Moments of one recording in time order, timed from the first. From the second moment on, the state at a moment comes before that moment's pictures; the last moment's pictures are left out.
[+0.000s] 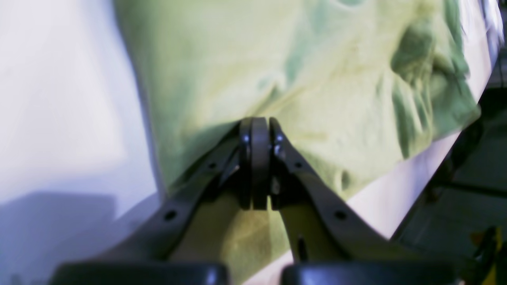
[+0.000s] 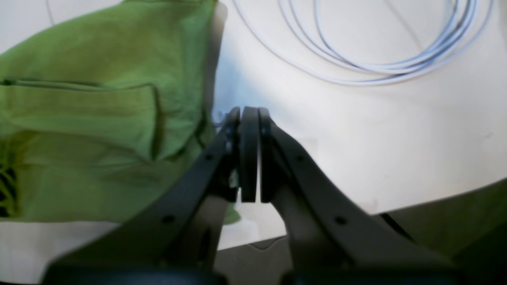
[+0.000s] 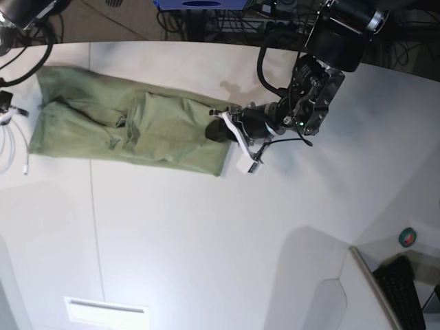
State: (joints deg) left arm -5.5 -11.4 22.6 56.1 -40.3 -26.9 30.3; right arm -5.9 5.5 49.6 91.9 10.2 30.5 -63.0
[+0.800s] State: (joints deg) left arm 0.4 -17.3 12.3 64.9 -38.8 -26.2 32.2; right arm -1.4 10.3 49.2 71.9 33.2 30.9 -78.8
